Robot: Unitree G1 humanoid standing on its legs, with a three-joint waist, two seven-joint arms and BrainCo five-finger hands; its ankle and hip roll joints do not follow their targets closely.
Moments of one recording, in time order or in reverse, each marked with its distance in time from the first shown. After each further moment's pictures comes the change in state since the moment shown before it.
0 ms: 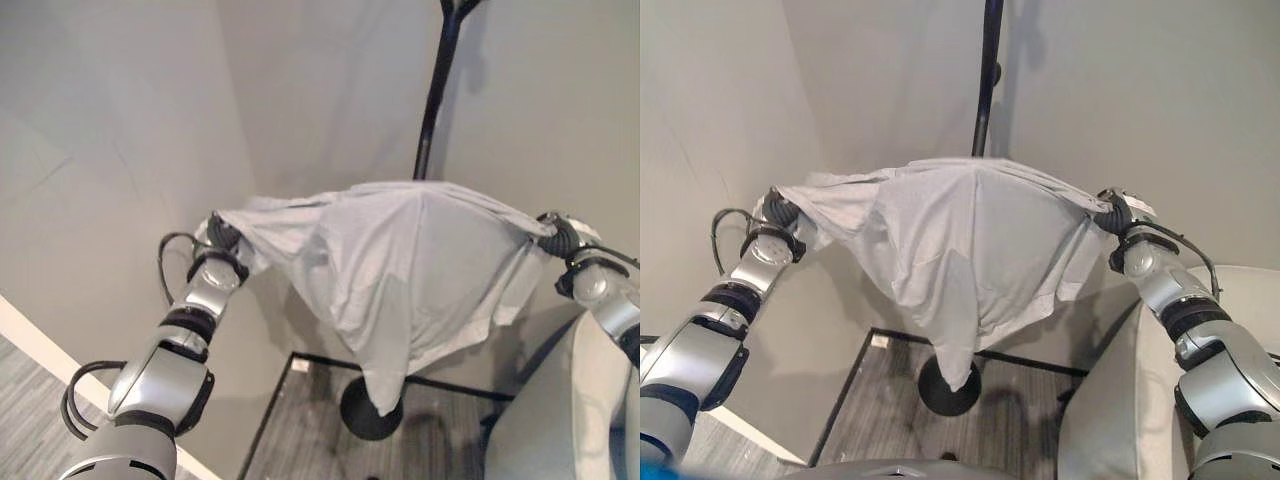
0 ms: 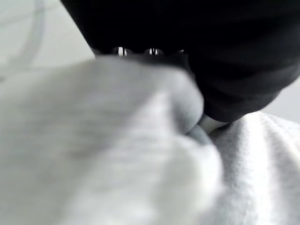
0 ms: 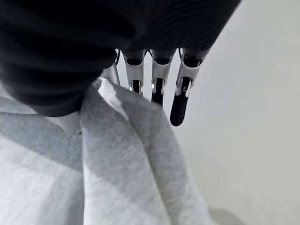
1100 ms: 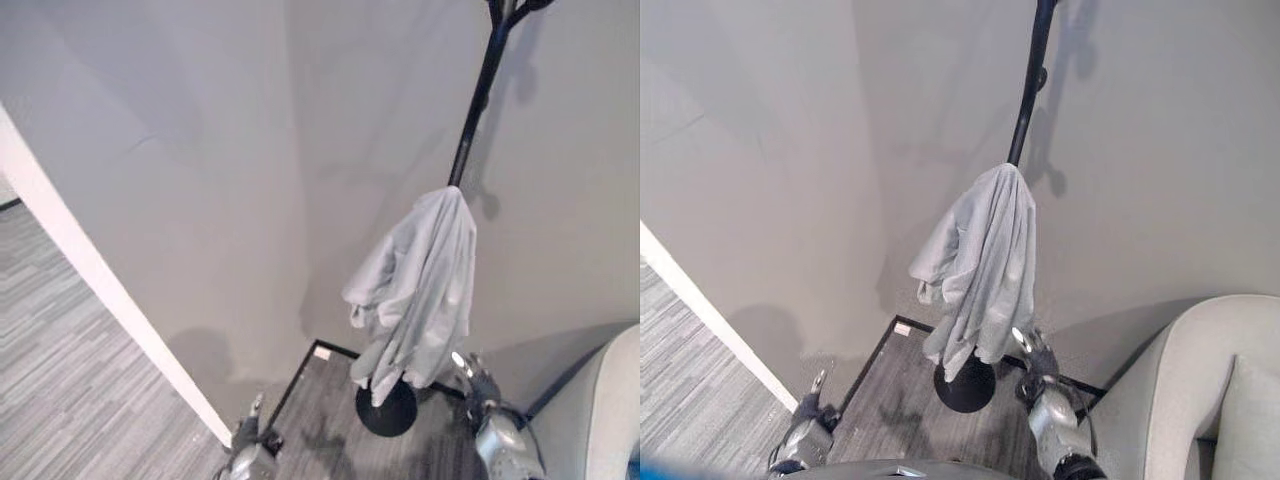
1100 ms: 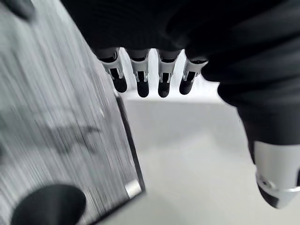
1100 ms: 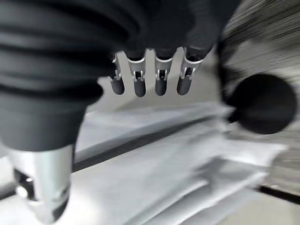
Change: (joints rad) left arm 0.732 -0.404 0.420 0.071 -0.735 -0.134 -0.111; right arm 0.738 0.743 -0.503 0.005 0.942 -0.172 0.113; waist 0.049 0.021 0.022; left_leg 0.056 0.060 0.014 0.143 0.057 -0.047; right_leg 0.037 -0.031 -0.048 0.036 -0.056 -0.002
